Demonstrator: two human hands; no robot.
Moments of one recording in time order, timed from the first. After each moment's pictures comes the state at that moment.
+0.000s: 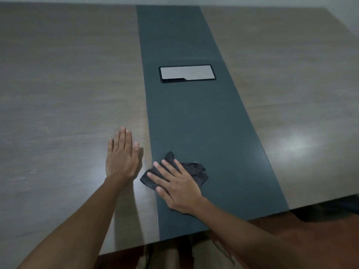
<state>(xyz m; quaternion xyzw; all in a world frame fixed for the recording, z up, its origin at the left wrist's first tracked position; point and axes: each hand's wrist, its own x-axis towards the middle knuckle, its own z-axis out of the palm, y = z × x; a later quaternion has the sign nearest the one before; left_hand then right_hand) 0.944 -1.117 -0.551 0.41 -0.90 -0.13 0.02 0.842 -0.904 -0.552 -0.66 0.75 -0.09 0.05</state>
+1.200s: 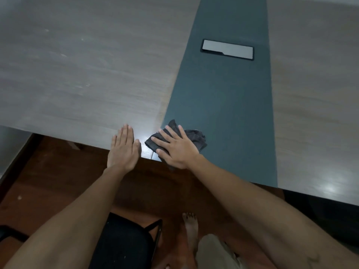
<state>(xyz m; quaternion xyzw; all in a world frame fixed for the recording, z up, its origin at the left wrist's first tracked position) 1.068 -0.917 -0.547 0.57 -0.81 -0.15 -0.03 0.859 -0.842 -0.527 -0.77 0.63 0.02 0.13</state>
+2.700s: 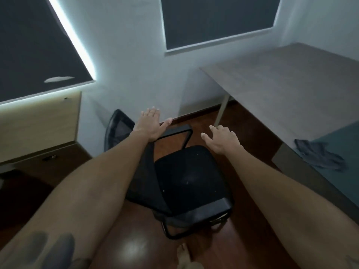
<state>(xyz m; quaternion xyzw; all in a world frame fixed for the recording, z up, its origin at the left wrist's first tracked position) 1.439 -0.480 -0.287 0.83 -0.55 -0.05 0.03 1.193 -0.582 -0.326 -0.87 0.47 0.00 0.15</state>
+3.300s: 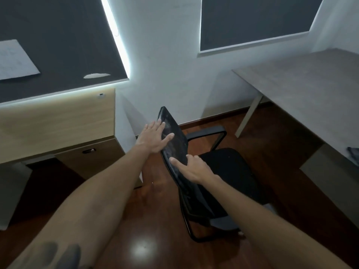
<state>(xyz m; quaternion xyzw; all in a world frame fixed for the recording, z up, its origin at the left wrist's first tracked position) 1.595 -0.339 -0.322 0.84 -0.54 -0.05 0.02 1.392 -0.373 -0.348 -0.84 0.42 0.03 0.36</state>
